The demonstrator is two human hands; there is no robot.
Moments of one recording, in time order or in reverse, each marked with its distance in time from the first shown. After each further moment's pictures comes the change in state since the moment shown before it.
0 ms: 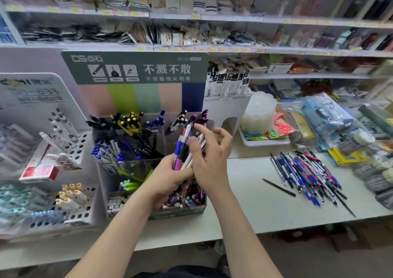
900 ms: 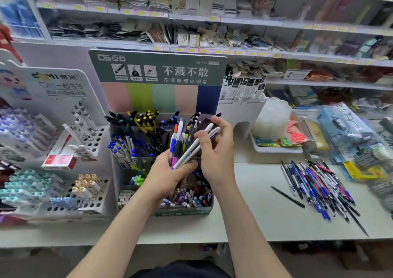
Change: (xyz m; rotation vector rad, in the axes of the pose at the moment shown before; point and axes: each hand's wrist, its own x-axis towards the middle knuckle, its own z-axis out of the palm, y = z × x) left_hand -0.005 -0.012 -0.024 -0.003 0.272 0.028; right_hand 0.015 -0.028 0.006 0.496 -0.018 0.072
